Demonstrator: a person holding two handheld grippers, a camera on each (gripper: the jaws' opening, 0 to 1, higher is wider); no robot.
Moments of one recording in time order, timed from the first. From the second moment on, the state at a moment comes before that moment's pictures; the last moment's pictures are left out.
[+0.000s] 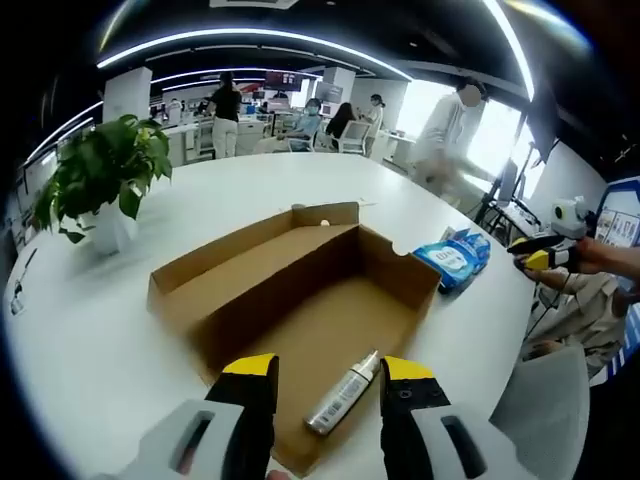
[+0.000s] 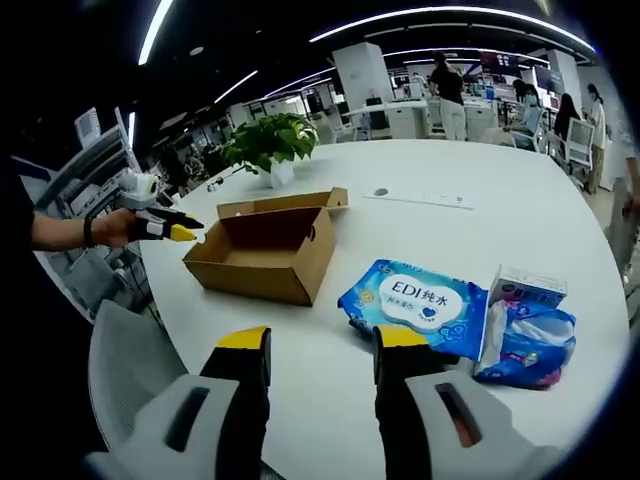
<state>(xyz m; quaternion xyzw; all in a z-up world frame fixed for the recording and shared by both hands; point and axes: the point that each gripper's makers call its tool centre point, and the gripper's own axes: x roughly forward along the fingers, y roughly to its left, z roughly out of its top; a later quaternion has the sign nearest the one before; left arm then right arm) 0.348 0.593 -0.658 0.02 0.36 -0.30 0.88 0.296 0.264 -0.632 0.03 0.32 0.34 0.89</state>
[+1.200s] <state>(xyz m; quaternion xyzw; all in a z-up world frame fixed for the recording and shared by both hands) 0.354 0.559 -0.758 0.13 0.49 -0.47 0.72 0.256 0.264 -0.642 0.02 0.33 0.30 0.90</state>
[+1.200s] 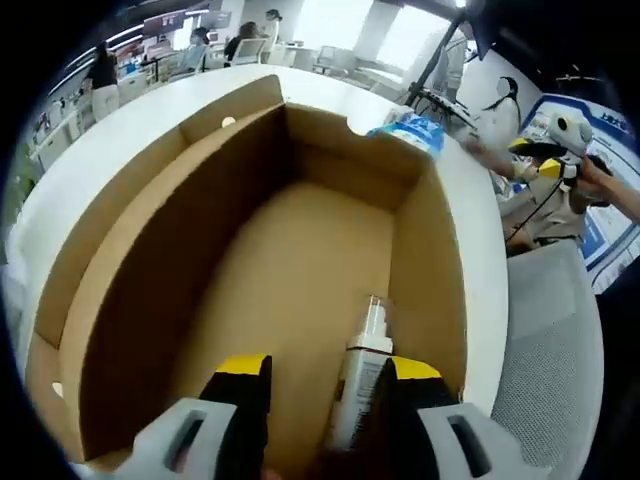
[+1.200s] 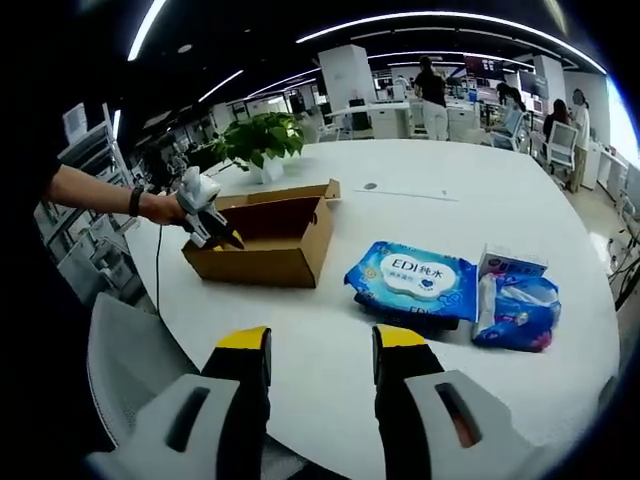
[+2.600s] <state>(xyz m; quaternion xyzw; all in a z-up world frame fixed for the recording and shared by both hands) 0.341 0.561 -0.772 0.22 0.47 -0.50 0.70 0.237 0.291 -0.652 0.01 0.34 0.32 0.88</state>
